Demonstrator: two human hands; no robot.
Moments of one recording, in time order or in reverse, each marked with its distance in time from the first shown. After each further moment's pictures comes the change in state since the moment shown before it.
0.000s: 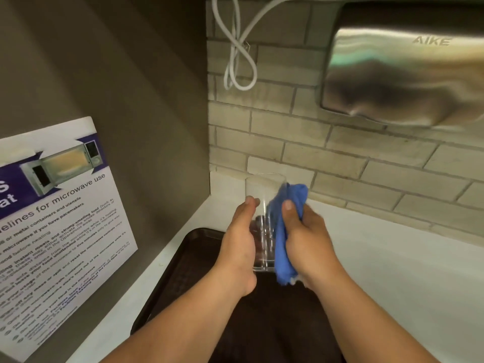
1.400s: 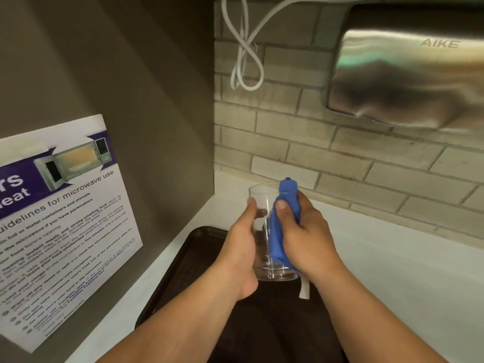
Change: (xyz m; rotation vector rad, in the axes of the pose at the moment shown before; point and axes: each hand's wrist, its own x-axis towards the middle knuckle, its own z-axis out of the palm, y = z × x) left_hand -0.005 0.004 -0.005 -0.030 -0.065 -0.207; right_hand 0.004 -0.003 0.000 -0.138 -0.048 -0.114
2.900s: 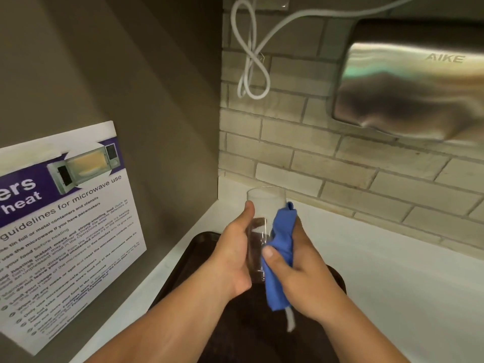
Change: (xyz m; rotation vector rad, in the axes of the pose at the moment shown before) left_hand 0.003 0.016 -0.011 0.021 0.021 -0.031; right_hand -0.031 0.017 0.007 0.034 -0.227 -0.049
